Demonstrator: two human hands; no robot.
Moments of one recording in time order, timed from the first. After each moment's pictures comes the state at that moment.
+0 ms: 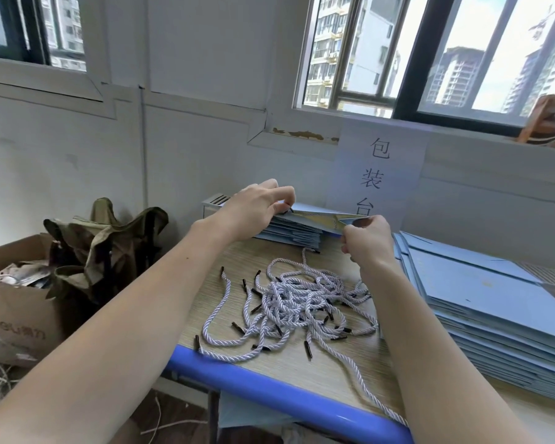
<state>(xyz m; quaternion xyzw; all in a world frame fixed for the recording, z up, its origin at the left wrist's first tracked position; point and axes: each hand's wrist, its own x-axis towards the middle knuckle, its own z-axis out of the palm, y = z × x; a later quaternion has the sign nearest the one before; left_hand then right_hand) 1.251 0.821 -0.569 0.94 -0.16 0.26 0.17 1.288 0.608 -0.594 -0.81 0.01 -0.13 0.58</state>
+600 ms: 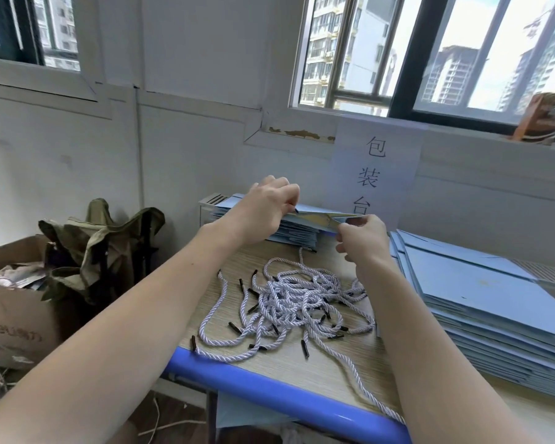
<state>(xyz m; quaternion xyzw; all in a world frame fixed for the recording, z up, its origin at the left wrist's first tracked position) 1.254 0.805 -0.572 0.91 -0.22 0.30 0.18 1.283 0.607 -0.590 -0.80 0.01 -0.12 0.59</state>
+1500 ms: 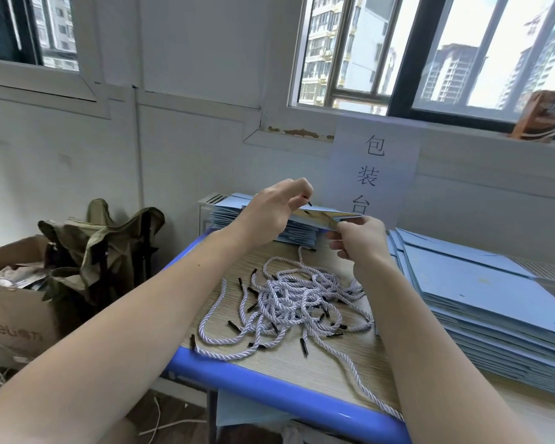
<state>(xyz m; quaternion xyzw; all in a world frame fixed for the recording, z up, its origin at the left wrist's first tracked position) 1.256 0.791 -0.582 0.86 -0.26 0.33 0.30 1.267 0.610 -0.584 -0.76 0.00 -0.10 0.64</state>
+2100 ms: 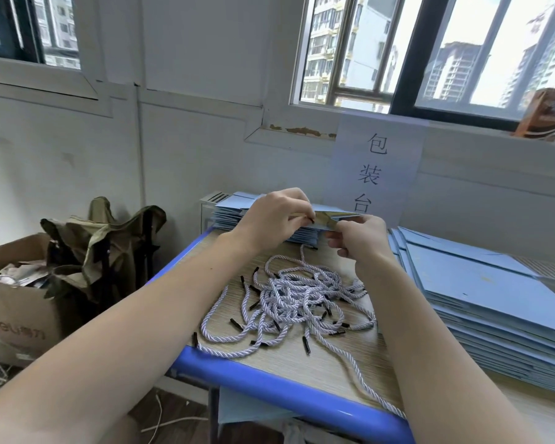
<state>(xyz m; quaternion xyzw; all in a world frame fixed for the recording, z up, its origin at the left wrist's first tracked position) 1.261 0.789 -0.592 0.86 -0.28 0.37 0.22 1.264 0.612 -0.582 -0.76 0.00 -0.09 0.64</state>
